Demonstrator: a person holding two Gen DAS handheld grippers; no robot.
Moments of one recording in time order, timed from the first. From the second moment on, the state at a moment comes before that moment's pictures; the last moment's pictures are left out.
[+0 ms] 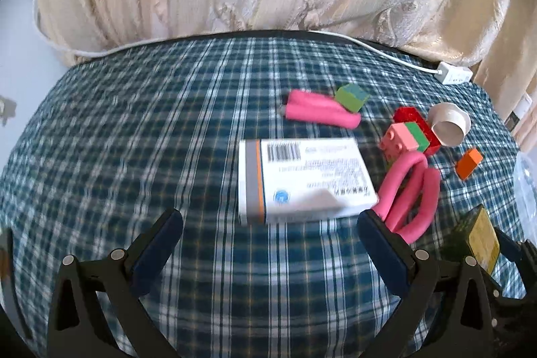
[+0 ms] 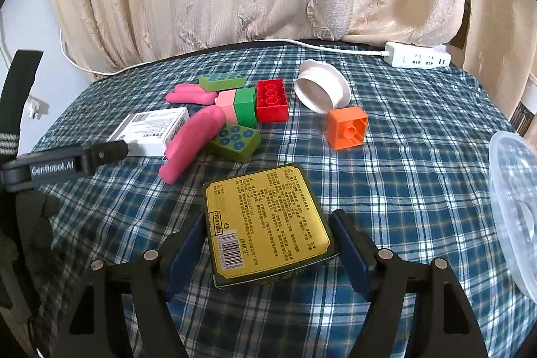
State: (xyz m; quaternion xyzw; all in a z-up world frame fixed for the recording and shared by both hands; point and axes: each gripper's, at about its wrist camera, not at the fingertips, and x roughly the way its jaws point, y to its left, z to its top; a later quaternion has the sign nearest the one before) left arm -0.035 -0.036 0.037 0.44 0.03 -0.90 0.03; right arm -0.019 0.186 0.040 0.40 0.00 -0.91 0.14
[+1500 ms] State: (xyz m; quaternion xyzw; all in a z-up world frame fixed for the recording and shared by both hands) left arm -0.114 -0.020 0.008 0.46 -0.12 -0.87 -0.15; right arm -0.024 0.194 0.033 0.43 -0.03 -0.89 0.15
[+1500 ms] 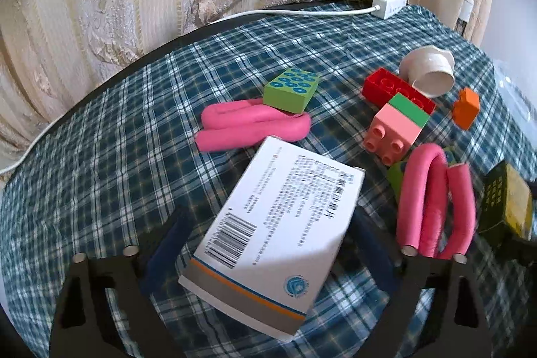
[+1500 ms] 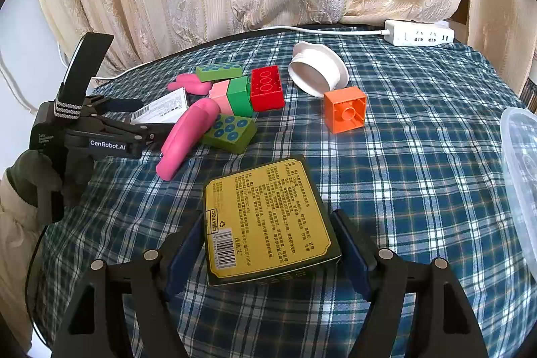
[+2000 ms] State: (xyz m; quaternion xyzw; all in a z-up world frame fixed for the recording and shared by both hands) left arm -0.076 -0.013 0.022 0.43 -0.10 -0.89 -0.11; right arm -0.025 0.192 0.033 0.43 -0.02 -0.89 0.14
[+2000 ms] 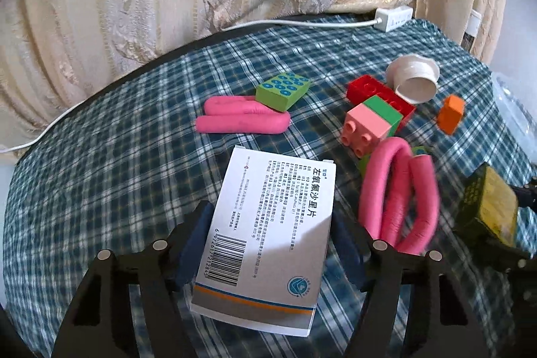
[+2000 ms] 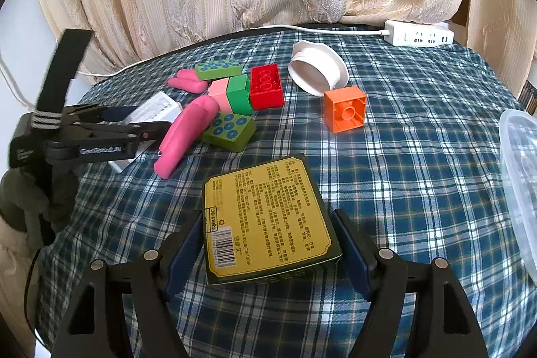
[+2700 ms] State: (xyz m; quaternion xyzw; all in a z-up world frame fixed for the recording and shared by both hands) left arm -0.031 0.025 0.072 0.39 -0.07 -0.91 -0.11; right arm -0.013 0.208 0.044 0.40 -0.05 -0.91 0.12
